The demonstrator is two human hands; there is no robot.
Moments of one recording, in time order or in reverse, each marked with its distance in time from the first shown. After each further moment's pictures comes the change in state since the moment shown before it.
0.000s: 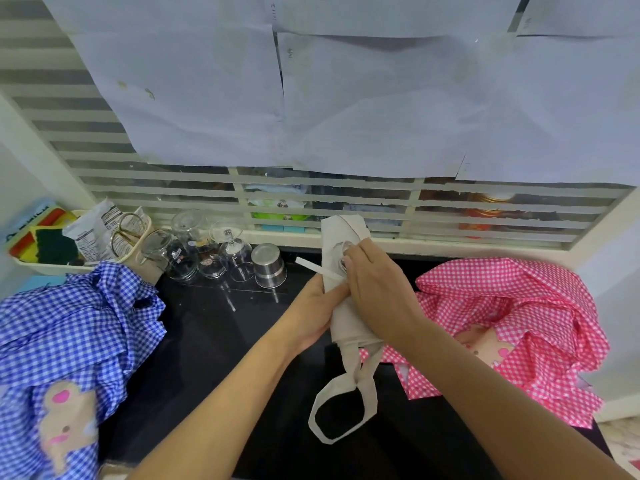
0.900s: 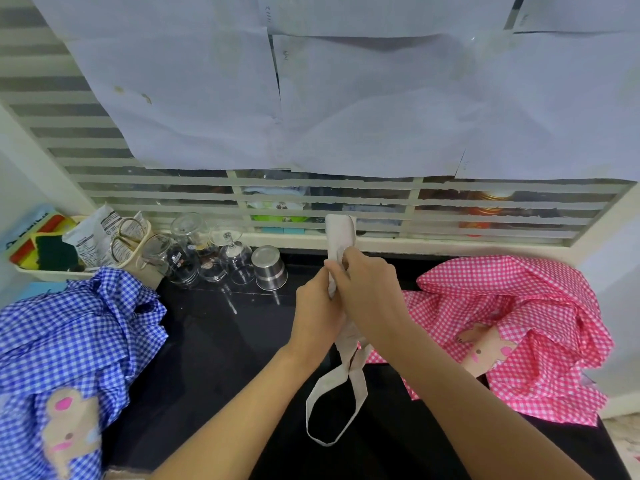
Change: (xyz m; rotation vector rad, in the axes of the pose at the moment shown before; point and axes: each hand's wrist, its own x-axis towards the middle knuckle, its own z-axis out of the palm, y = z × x) left_hand 0.001 -0.009 0.009 0.833 0.415 0.342; right_hand 0.016 -0.020 -0.008 0.363 -0.121 0.448
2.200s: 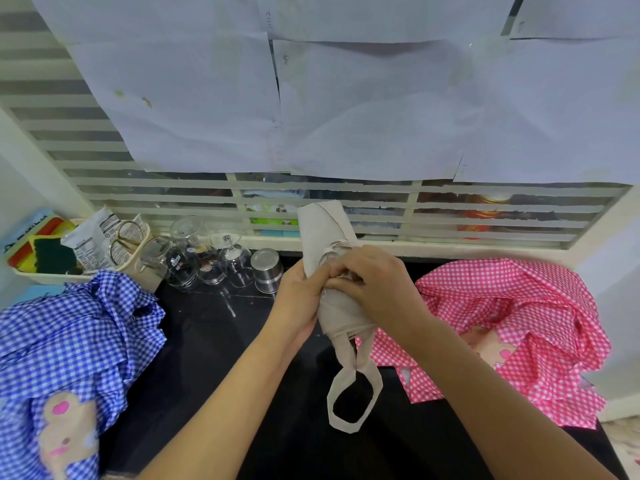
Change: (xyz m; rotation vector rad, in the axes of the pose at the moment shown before) left_hand 0.018 0.006 -0.023 -0.843 -0.139 -0.337; right_hand 0.001 0.023 -0.003 0.181 0.272 -0.450
